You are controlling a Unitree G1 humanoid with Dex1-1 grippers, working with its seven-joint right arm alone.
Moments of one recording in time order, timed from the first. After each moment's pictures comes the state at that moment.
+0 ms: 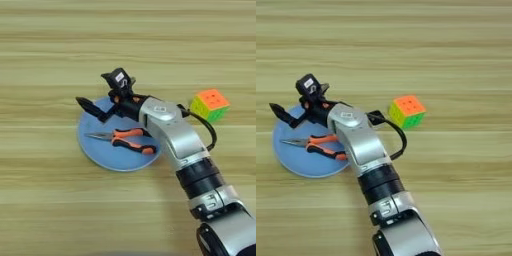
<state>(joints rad) -0.44 -0.04 0.20 0.11 0.08 0.31 0.57</state>
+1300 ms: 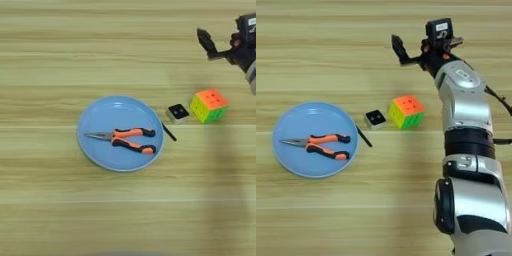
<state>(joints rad) -0.67 -0.43 -0.25 0.52 0.15 0.19 0.49</state>
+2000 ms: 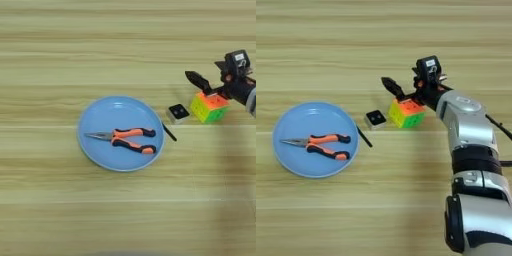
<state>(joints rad) -0.54 -0.49 -0.20 0.56 0.17 0.23 0.69</state>
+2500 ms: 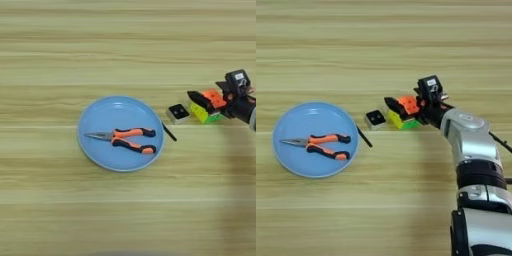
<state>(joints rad) -0.47 -0.50 -0.17 0.63 0.15 0.22 0.71</state>
